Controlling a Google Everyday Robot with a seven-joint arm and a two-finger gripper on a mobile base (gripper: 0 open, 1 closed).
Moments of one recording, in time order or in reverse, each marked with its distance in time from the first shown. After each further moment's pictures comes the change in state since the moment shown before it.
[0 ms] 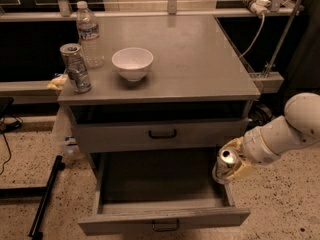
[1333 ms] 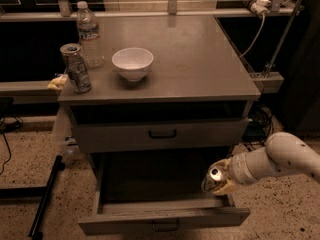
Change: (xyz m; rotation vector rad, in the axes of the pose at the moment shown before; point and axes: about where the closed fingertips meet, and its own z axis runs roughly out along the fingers) arm 0.053 0.001 0.110 0.051 -0.082 0.031
